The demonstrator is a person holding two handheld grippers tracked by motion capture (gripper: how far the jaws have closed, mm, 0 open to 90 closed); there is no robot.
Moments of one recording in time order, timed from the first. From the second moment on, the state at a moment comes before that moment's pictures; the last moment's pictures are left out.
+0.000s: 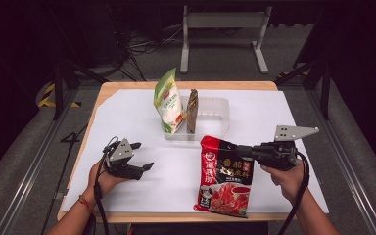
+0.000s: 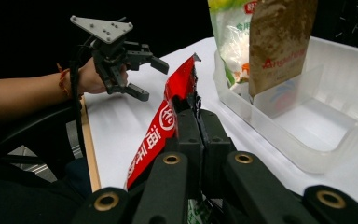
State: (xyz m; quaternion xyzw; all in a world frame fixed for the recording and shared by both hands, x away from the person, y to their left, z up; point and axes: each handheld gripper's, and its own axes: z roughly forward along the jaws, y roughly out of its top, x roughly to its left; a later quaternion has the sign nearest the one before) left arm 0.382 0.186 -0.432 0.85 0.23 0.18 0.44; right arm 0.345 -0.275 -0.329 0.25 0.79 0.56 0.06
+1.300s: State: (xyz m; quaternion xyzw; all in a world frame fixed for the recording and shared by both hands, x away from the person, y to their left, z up) left arm 0.386 0.189 -0.434 0.84 0.24 0.18 0.45; right arm 0.355 -0.272 -0.286 0.27 0.77 0.56 0.18
